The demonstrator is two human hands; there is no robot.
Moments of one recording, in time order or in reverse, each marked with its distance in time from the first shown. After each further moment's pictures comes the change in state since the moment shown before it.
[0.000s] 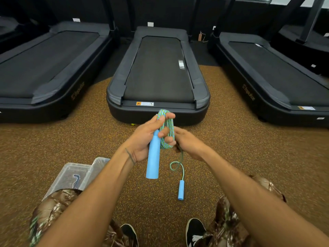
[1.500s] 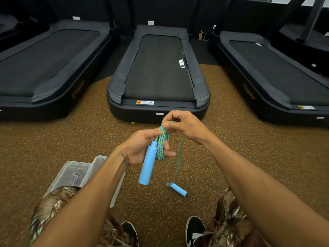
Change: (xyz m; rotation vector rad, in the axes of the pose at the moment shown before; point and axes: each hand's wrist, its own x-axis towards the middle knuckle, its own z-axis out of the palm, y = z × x) left_hand -0.009 -0.009 -0.029 0.101 -0.029 -0.309; right_hand 0.008 -0.038 -0.021 -0.080 -0.035 -0.343
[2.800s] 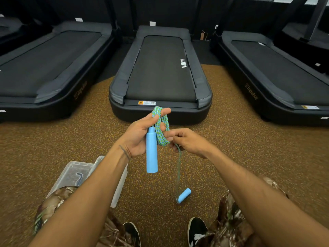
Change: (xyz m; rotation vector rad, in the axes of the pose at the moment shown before) left_hand -0.004 0.023 0.008 -0.135 0.009 0.291; right_hand -0.025 0.027 0.018 0.032 -0.083 0.248
